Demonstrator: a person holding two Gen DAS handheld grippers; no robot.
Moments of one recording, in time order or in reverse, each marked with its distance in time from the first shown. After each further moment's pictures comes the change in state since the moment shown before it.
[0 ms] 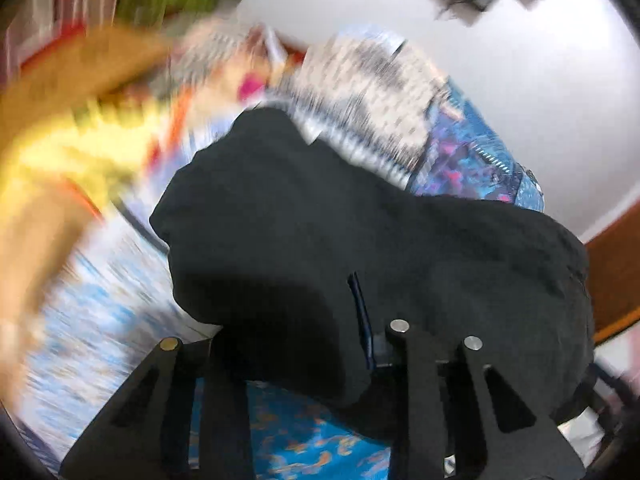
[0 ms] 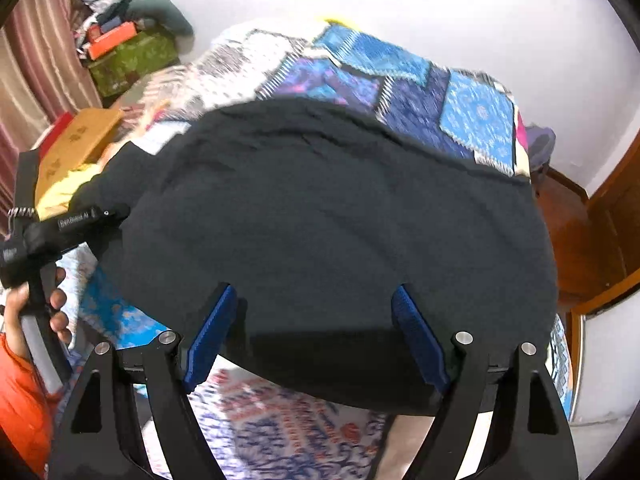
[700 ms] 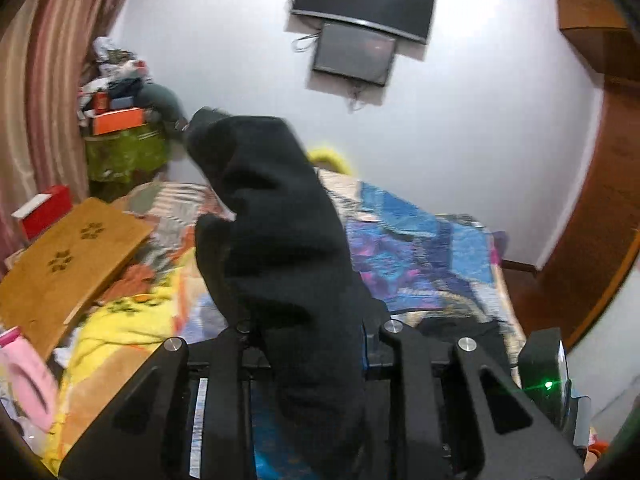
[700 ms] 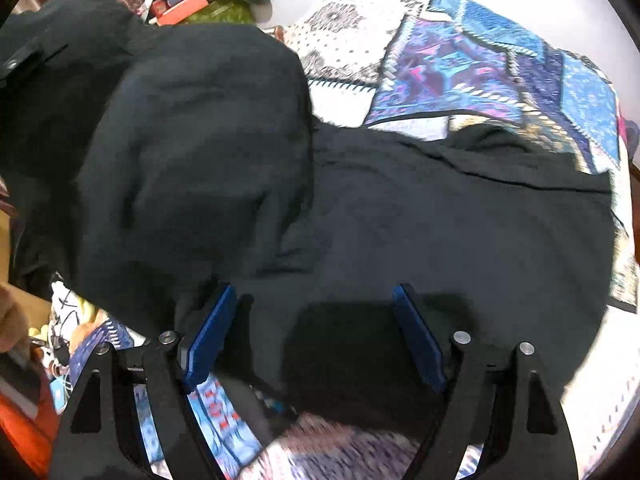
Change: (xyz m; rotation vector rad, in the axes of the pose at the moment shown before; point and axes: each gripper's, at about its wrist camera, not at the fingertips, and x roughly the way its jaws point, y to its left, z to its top) left arm -0.142 -0.077 0.027 0.271 -0.345 -0.092; right arm 0.036 0.043 -0.015 -0.013 0.116 0.298
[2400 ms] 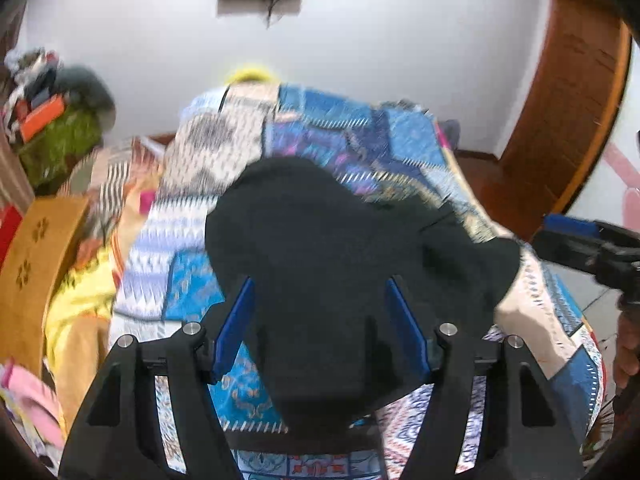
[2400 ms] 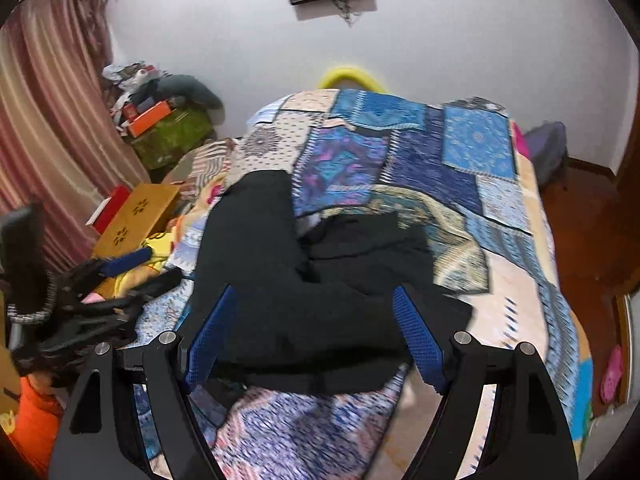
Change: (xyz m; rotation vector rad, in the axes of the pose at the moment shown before) left arm 0.038 -0.049 -0.055 0.213 0.356 -0.118; right arm -0.125 -0.031 -0.013 0.124 -0.292 -0.104
